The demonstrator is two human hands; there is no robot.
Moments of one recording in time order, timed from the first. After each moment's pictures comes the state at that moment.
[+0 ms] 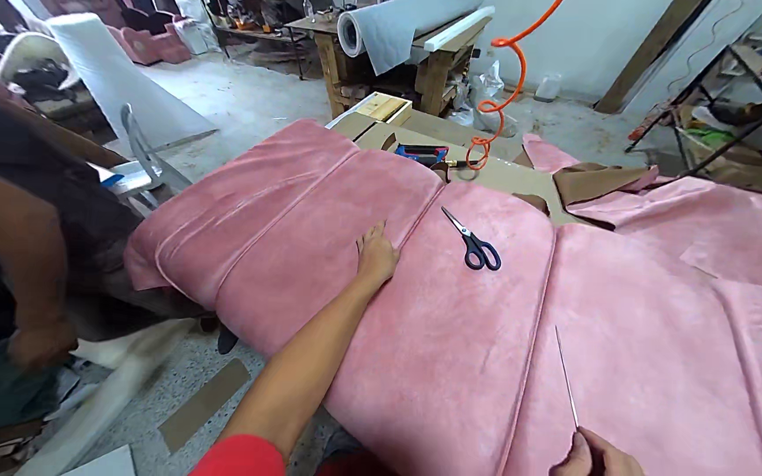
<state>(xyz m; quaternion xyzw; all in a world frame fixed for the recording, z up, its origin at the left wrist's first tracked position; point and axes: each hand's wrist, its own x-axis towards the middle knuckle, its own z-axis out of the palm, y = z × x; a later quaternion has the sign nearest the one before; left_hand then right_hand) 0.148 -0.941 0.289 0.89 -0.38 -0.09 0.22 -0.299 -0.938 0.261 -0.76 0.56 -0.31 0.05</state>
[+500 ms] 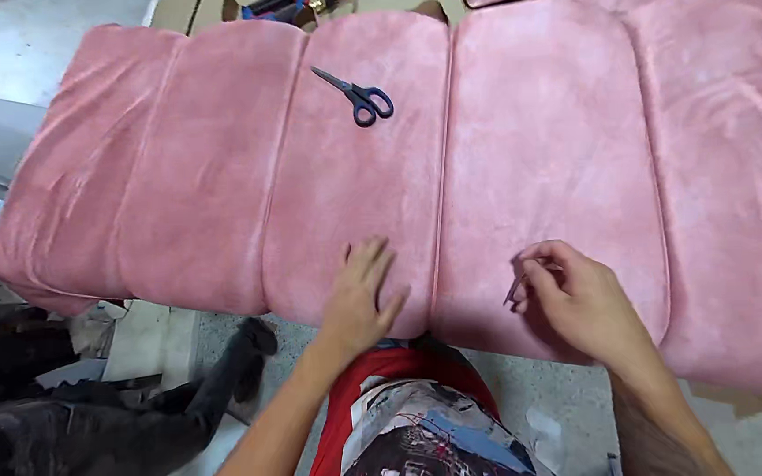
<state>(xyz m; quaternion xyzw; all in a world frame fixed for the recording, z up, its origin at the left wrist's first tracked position) -0.099 -0.800 0.269 0.73 -0.64 -0.10 0.19 -0.387 -0.943 0.320 -0.76 0.49 -0.16 0.38</state>
